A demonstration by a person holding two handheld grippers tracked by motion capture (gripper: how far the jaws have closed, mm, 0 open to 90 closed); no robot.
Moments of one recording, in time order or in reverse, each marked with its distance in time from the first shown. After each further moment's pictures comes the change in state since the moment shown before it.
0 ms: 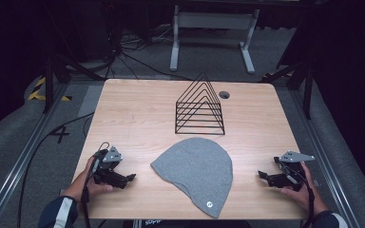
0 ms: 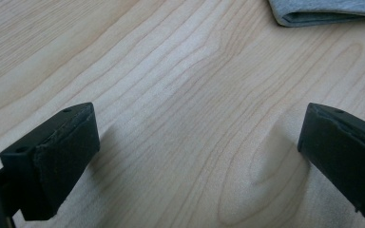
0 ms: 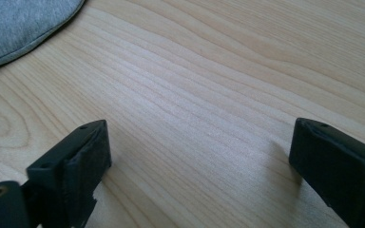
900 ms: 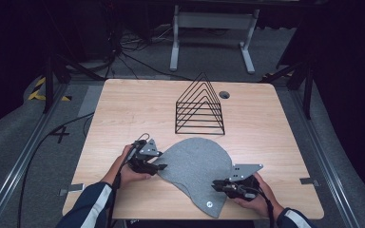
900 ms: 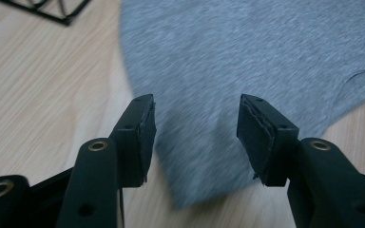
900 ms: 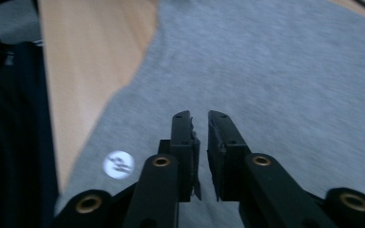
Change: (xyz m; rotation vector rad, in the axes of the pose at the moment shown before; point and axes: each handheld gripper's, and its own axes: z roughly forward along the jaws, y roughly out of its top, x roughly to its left) left arm -0.045 0.089 0.051 -0.008 -0.175 0.256; right arm 0.154 0.063 0.022 -0.029 0.452 -0.347
